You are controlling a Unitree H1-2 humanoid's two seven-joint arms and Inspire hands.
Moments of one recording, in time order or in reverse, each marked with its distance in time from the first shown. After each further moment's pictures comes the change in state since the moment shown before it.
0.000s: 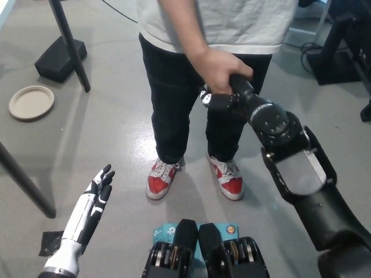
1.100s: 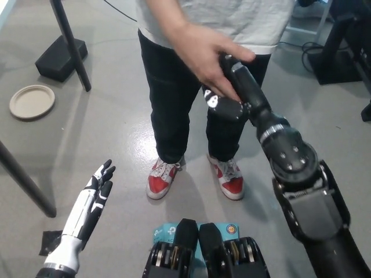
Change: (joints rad) left_arm -0.010 0.000 -0.001 -0.008 0.003 0.005 0.000; right_arm 0.276 -0.005 0.000 -0.542 -0.004 -0.040 -0.032
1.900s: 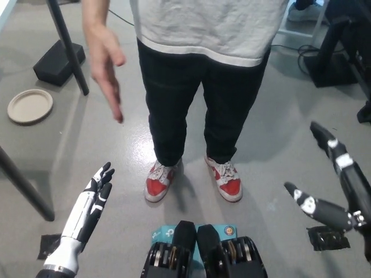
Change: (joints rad) left_arm 0.008 0.003 0.000 0.010 0.001 -0.001 0.000; right_arm 0.610 -0.204 -0.111 -0.625 0.099 0.012 0.076
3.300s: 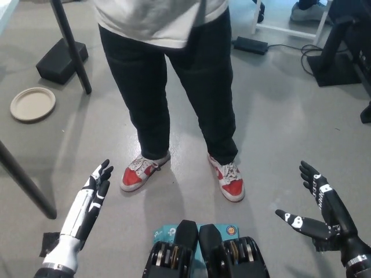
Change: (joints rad) left_arm -0.007 -0.001 0.007 -0.003 -0.014 -0.003 0.000; right_arm -0.053 0.056 -0.049 0.559 0.112 -0.297 0.011
